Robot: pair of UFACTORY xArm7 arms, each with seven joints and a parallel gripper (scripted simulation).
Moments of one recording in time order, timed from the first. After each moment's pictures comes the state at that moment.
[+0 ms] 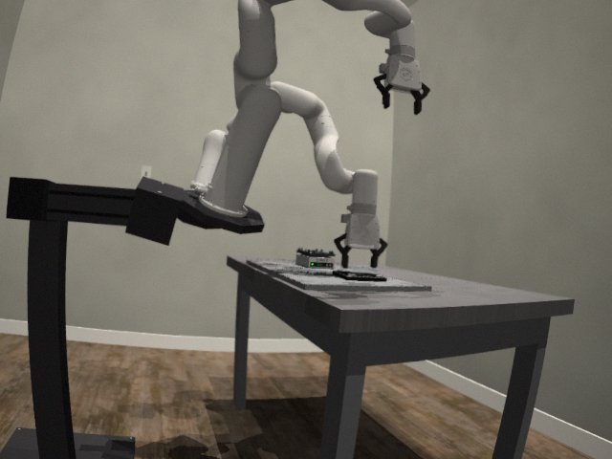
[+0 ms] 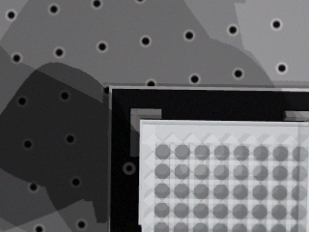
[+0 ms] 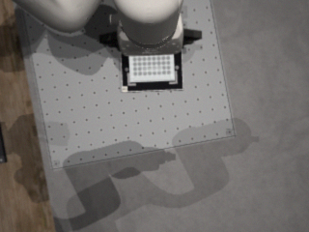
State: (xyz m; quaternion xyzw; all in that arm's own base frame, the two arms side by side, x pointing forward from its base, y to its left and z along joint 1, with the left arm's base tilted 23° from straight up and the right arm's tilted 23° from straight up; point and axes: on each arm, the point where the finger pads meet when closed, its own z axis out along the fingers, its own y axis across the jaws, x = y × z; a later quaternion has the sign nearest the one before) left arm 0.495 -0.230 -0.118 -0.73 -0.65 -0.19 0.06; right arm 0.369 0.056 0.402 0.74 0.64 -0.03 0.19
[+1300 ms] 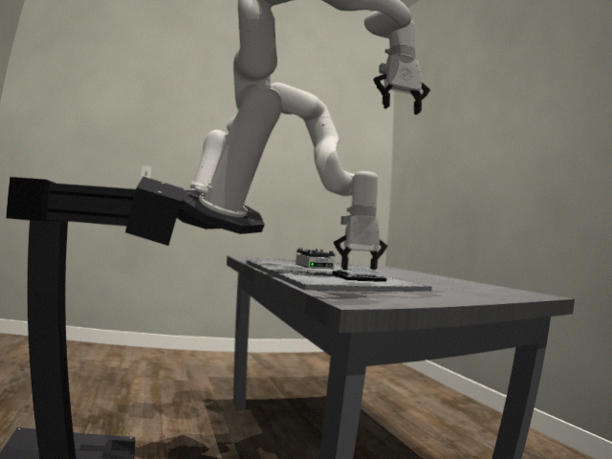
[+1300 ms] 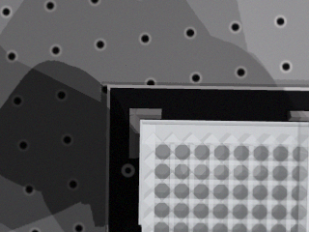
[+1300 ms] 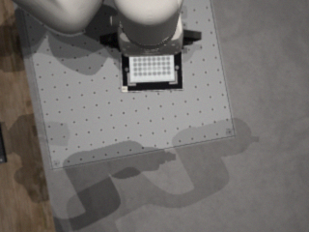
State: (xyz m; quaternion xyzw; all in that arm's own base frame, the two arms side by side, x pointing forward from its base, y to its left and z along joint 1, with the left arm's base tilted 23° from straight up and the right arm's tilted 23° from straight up) left arm 0.497 -0.228 -0.123 -0.73 -0.65 -0.19 0.06; right arm 0.369 0.056 0.402 0.74 0.64 -0.03 0.19
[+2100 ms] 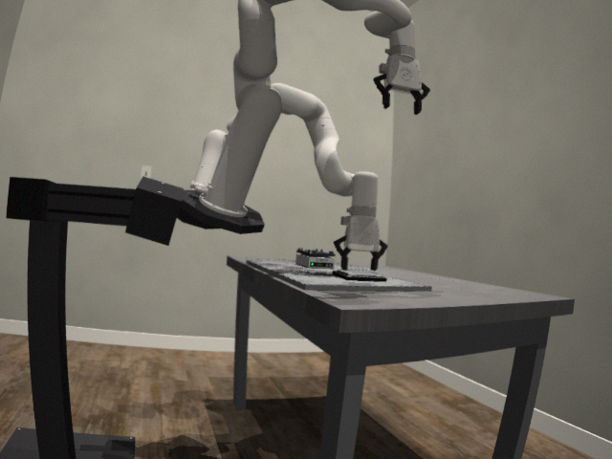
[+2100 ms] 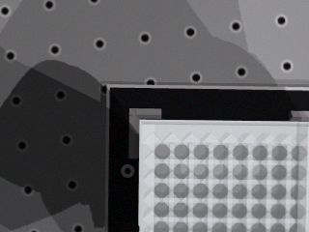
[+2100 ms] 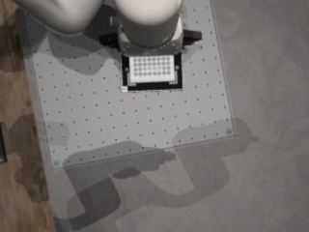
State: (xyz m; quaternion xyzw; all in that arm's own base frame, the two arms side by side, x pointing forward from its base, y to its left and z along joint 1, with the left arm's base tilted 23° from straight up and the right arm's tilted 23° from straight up) left arm 0.497 -0.227 -0.124 -0.73 -0.65 -0.19 0.06; right arm 0.369 0.056 0.402 0.74 0.64 -0.03 0.19
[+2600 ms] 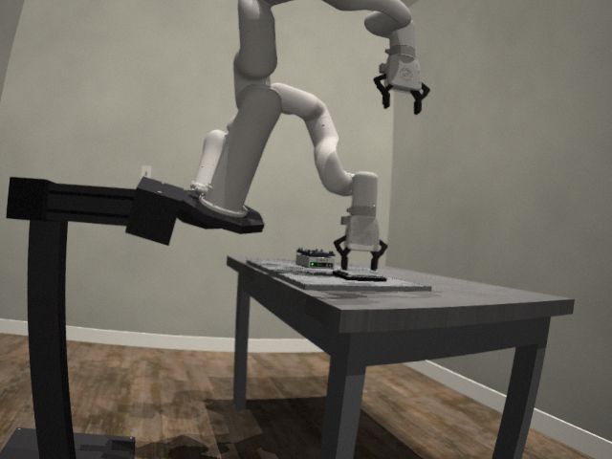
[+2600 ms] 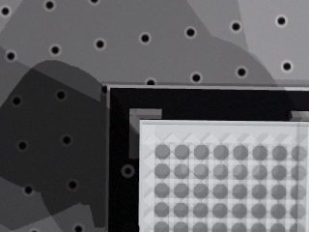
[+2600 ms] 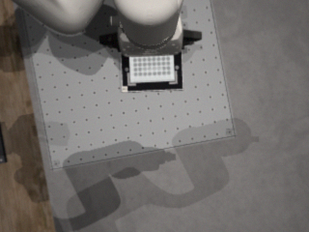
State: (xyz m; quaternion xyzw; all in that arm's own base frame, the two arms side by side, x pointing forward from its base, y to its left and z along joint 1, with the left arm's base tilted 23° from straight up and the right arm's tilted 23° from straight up) left arm 0.497 -0.227 -0.124 -0.73 -0.65 -0.19 0.06; right arm 0.369 0.056 0.402 0.74 0.64 -0.03 0.19
